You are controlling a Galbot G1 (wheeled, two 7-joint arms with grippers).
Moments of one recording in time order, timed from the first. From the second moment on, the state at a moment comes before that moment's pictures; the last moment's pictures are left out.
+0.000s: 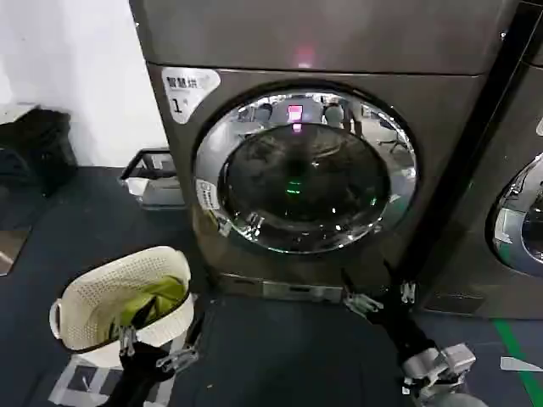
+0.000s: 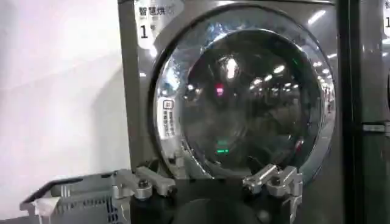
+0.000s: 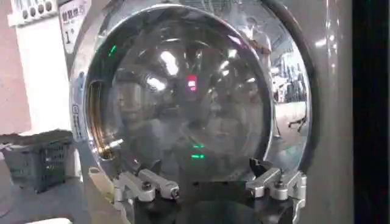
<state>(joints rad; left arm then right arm) 1.91 -1.46 -0.70 -2.40 -0.16 -0.09 0.34 -1.48 1.38 0.67 2.29 0.42 -0.25 -0.37</state>
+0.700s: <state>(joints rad) 1.90 -1.48 -0.69 -2.38 -0.04 -0.04 0.37 -0.79 1.09 0.14 1.84 0.42 -0.21 -0.46</state>
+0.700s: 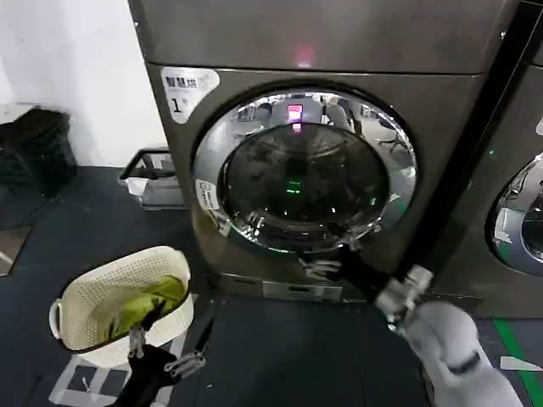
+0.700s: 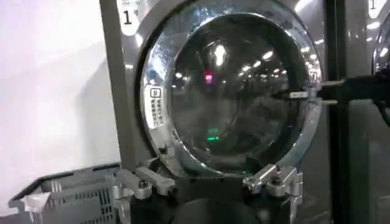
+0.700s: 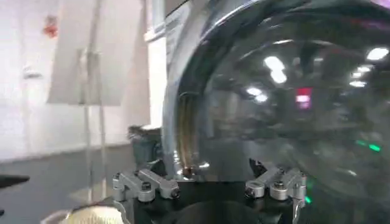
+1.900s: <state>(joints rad) 1.88 -1.50 -0.70 -2.41 -0.10 0.03 0.46 -0.45 1.33 -0.16 1.50 0.42 -0.24 -0.45</state>
